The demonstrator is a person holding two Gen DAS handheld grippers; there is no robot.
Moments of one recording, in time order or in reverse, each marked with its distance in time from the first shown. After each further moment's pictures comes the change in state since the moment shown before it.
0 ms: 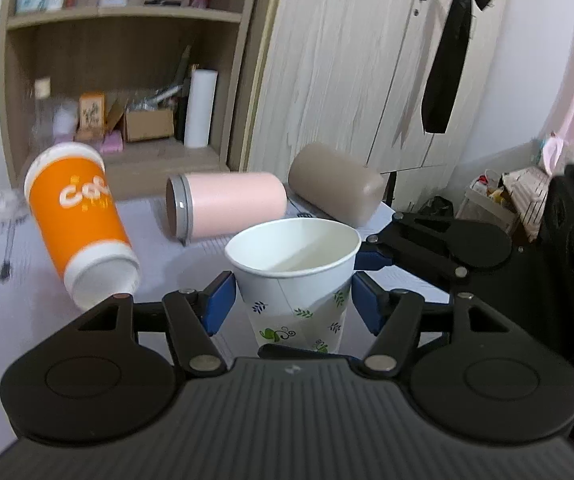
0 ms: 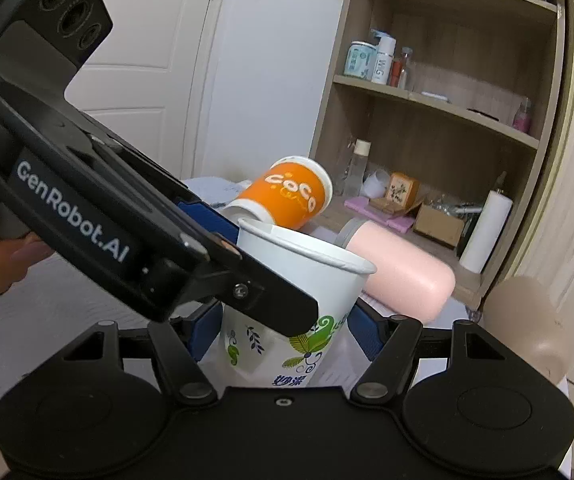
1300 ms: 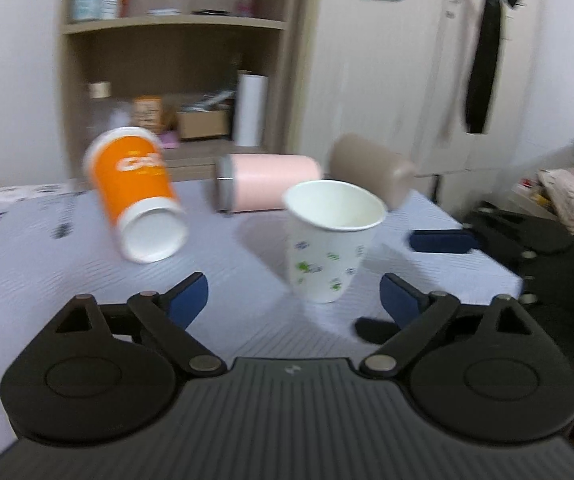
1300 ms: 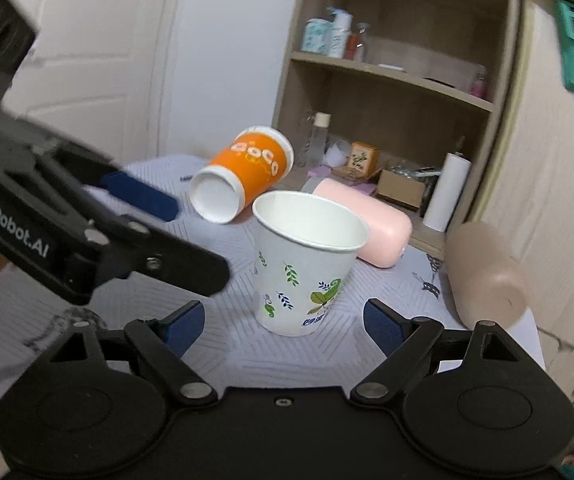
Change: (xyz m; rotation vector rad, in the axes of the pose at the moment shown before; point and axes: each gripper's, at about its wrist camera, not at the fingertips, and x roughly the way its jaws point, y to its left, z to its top) left arm -0.038 -0.025 -0.036 -0.054 -0.028 0.209; right arm -0.033 0.006 -0.018 0.104 0.060 -0.107
